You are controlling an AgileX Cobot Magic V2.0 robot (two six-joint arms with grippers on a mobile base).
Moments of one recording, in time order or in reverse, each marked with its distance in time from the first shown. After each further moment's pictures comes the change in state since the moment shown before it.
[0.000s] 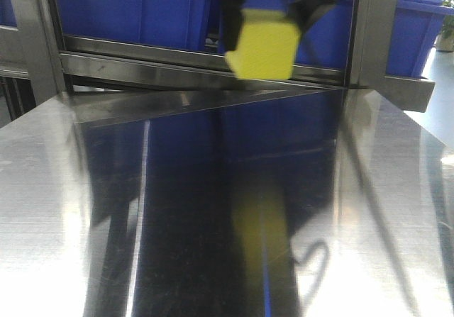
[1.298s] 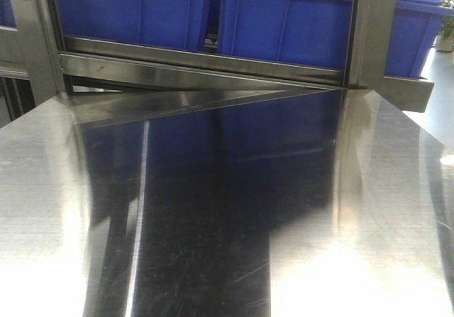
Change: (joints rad) left arm 0.000 0.000 0.000 0.000 0.000 0.000; right arm -0.302 -1.473 0.985 -0.119 -0.231 -0.057
